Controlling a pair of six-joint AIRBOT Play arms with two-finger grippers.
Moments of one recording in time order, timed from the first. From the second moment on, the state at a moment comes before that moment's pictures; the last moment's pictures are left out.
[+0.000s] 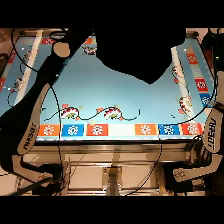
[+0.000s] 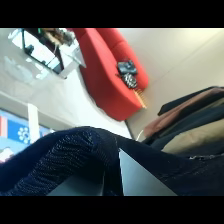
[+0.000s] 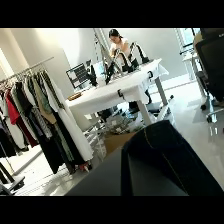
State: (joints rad) left arm -0.37 -1.66 1.79 0.60 -0.11 -1.41; right arm 0.09 -1.59 2.10 -1.02 0.31 1.42
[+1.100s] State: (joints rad) left arm -0.28 -1.63 1.79 1.18 -0.90 -1.45; right arm 0.17 -1.30 1.55 -1.13 0.77 1.71
